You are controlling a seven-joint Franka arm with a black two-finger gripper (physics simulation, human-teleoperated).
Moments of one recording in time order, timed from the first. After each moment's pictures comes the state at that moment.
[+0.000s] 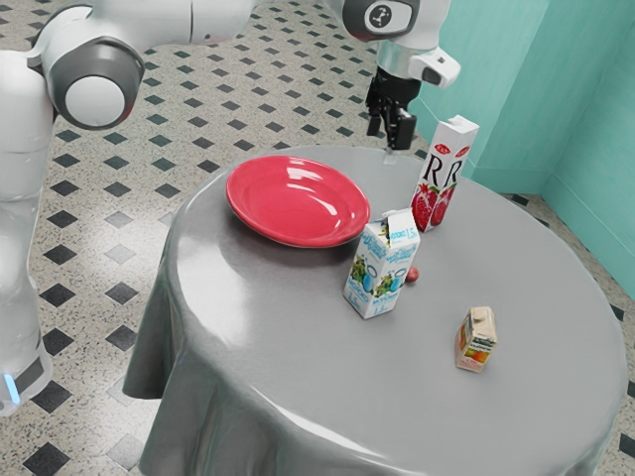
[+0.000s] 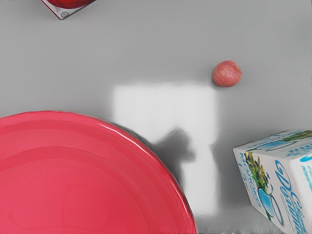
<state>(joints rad) -0.07 0.19 0.15 -1.28 -0.01 1.53 0.08</state>
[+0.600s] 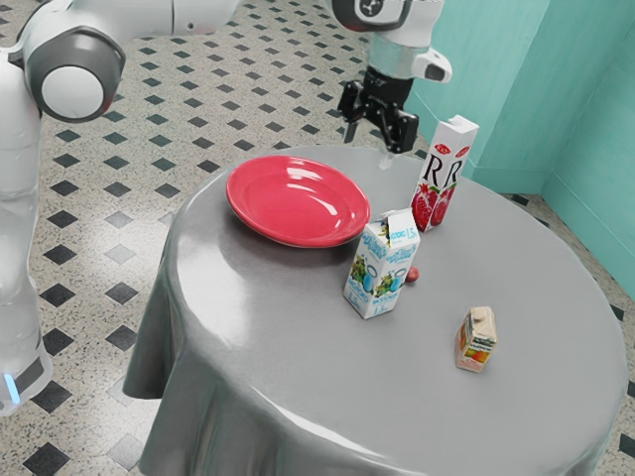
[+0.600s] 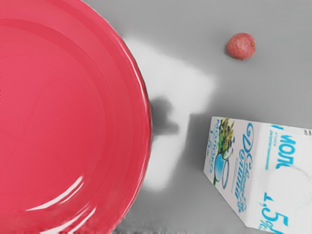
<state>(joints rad) -0.07 0.12 0.10 -1.33 -0.05 1.43 -0.44</state>
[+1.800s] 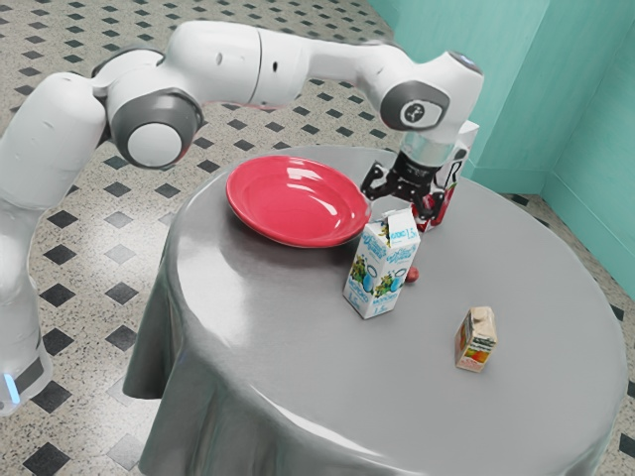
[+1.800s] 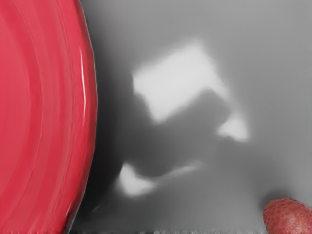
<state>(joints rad) -0.06 0.47 0.11 -1.21 -0.04 1.60 -1.05</state>
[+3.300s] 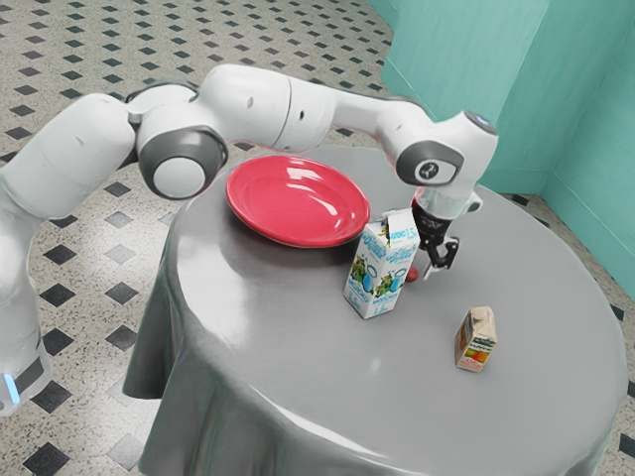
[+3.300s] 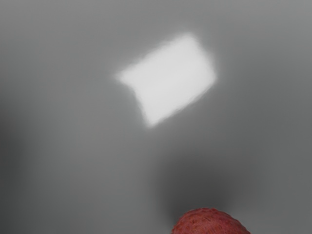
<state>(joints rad) -0.08 0.66 0.06 -1.12 -0.03 1.68 -1.08</state>
